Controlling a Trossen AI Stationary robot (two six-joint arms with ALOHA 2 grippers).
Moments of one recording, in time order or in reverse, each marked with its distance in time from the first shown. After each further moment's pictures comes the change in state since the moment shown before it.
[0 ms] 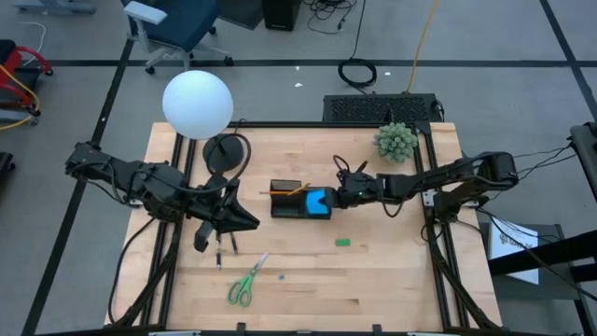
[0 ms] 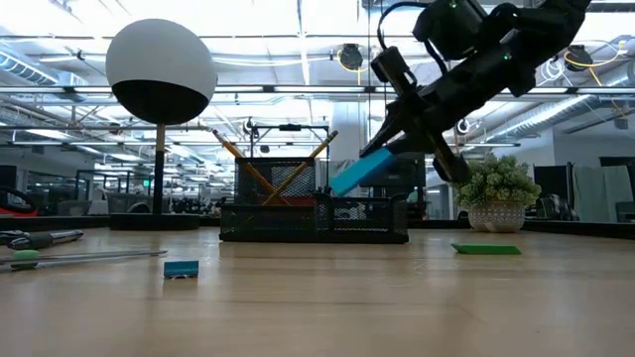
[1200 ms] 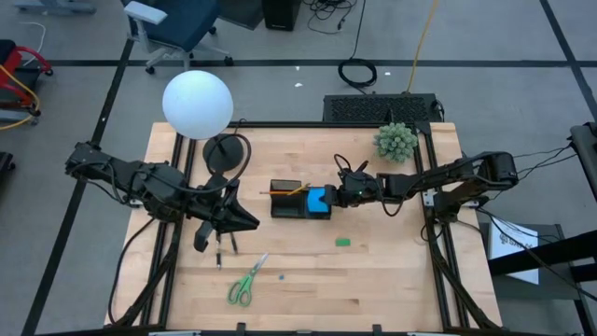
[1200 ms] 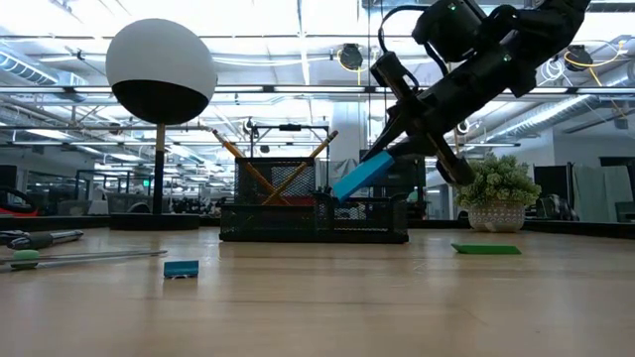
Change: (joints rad) left arm 0.000 0.000 0.000 -0.001 0.001 -0.002; right arm -0.011 0.000 0.000 -0.005 0.025 0.049
